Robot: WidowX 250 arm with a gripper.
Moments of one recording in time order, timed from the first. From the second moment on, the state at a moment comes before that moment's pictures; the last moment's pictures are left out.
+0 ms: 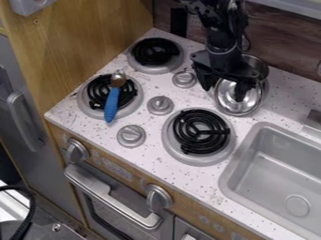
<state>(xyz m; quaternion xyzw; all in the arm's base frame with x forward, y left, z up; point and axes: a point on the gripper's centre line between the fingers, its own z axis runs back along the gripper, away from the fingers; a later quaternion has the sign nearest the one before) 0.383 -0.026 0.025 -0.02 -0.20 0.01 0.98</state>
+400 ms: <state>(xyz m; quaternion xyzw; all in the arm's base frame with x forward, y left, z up) 0.377 0.005 0.007 -0.01 -0.17 0.01 0.99</state>
